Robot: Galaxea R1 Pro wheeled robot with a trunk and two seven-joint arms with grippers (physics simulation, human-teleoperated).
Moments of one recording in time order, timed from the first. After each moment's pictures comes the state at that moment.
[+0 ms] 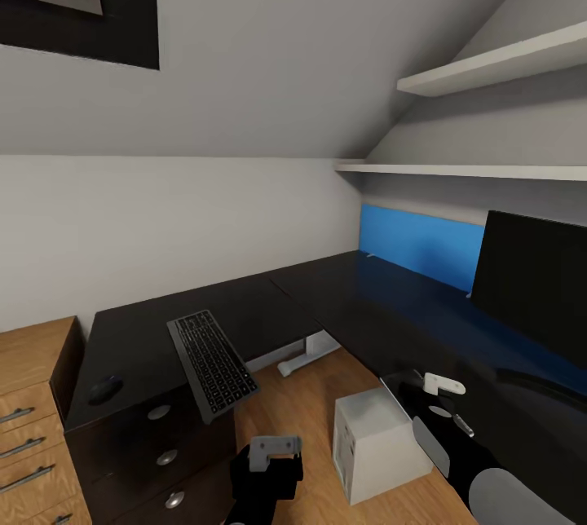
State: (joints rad) left arm -0.03 -0.06 -0.69 -1.51 0.41 0.37 0.68; right arm -0.61 -0.12 0.25 -0.49 -0.47 0.02 -0.39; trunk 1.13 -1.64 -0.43
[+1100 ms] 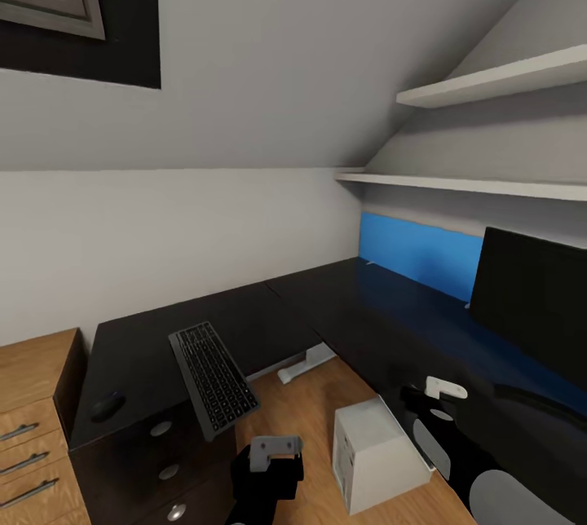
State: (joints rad) left arm -0.03 -0.06 -0.69 -1.51 0.40 0.37 0.68; right arm -0.60 -0.12 0.25 -0.47 -0.49 0.00 -0.39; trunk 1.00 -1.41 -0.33
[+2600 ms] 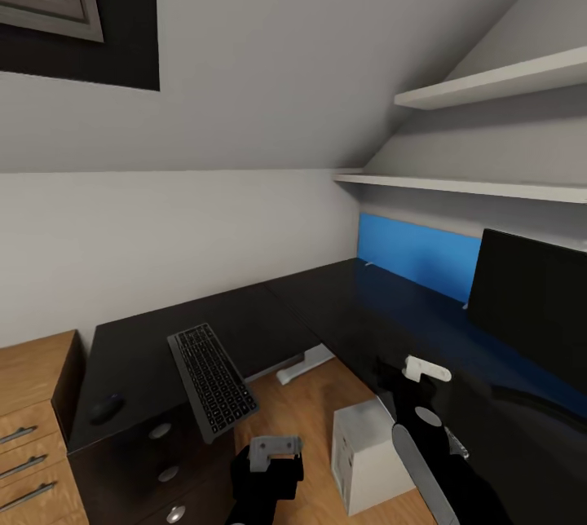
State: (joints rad) left arm -0.03 -0.06 -0.69 -1.51 0.40 0.37 0.68; right arm -0.29 -0.06 0.27 -1.36 -0.48 0.27 -0.62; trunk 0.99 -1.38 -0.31
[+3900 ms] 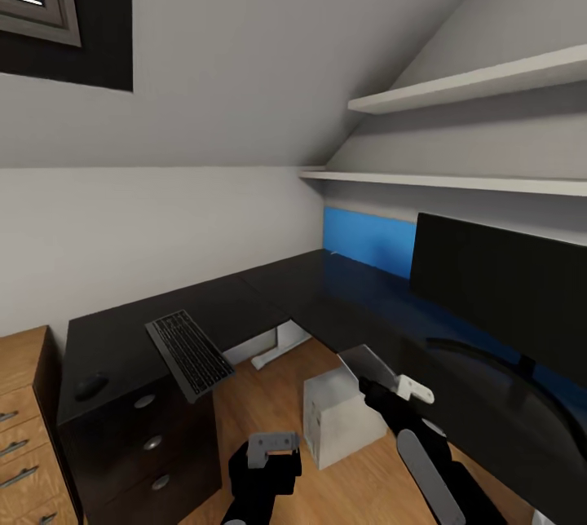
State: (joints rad) left arm -0.03 -0.06 -0.68 -1.53 0.41 0.37 0.69; right arm -0.29 -0.06 0.25 -1.23 -0.75 0.27 -0.43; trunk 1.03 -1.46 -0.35
